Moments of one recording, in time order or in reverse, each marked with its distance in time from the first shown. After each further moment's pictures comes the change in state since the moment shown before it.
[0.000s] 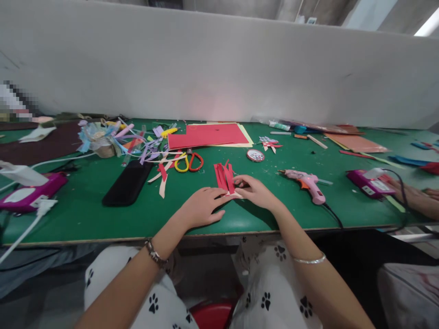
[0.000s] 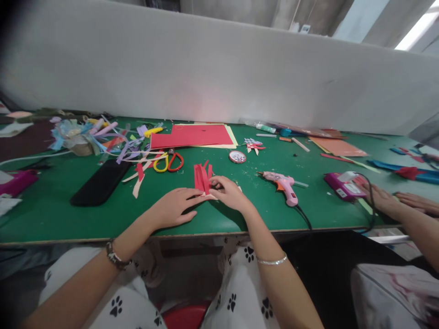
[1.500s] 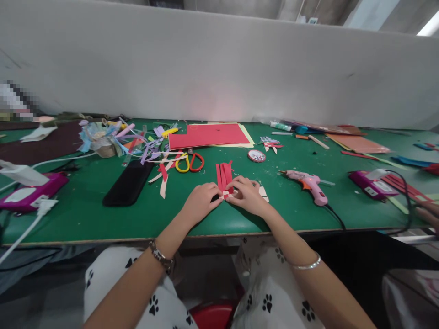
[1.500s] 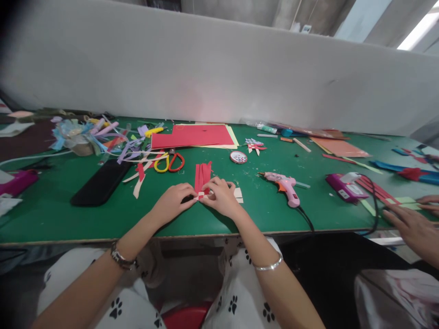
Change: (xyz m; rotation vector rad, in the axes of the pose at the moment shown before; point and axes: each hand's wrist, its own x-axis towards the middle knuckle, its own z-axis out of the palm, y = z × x) left_hand 0.009 -0.002 0.001 -0.203 0.115 -0.318; right_hand -0.002 -0.018 0.021 -0.333 0.012 0.067
